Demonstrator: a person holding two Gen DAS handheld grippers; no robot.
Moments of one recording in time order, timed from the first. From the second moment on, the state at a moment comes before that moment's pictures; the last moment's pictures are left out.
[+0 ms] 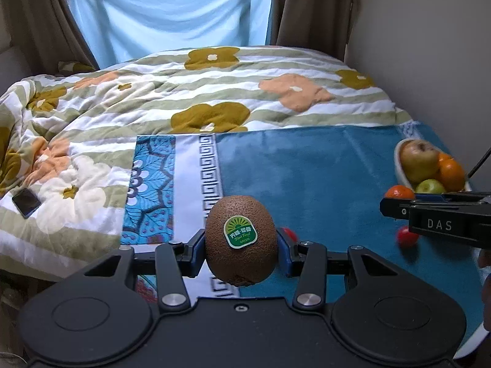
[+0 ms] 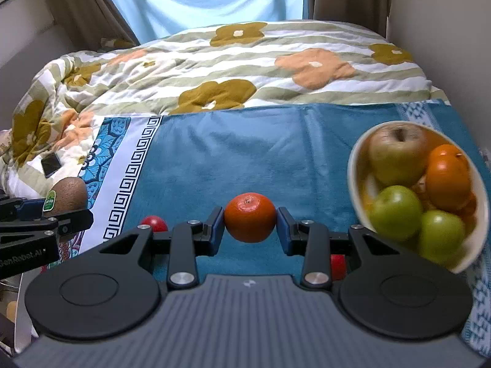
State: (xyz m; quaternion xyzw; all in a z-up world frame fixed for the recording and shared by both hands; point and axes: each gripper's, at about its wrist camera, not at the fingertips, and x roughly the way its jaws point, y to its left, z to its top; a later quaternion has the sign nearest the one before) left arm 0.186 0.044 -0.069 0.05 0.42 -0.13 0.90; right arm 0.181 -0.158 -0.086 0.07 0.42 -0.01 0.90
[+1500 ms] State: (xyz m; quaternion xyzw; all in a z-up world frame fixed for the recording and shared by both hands) left arm 0.189 -0.229 -0.092 0.05 0.39 -0.19 0.90; right arm 0.127 -0.419 -0.083 0.09 0.41 -0.04 0.91
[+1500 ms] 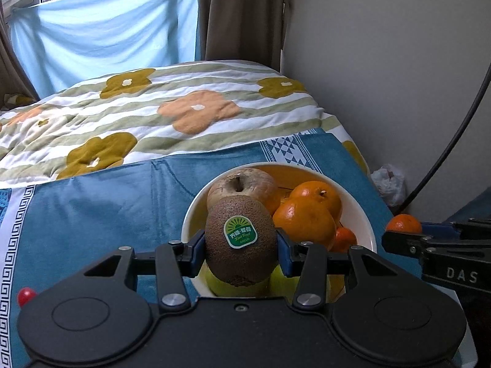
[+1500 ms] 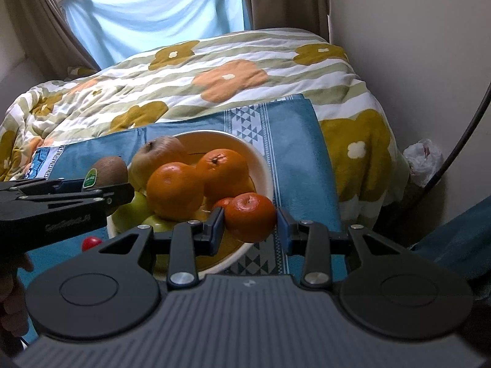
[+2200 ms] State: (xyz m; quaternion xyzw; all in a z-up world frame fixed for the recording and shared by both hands) left arm 0.167 -0.199 -0.073 0.05 0.37 -0.16 0.91; right arm 0.130 -0.412 -0.086 0.09 0.41 -0.02 0.91
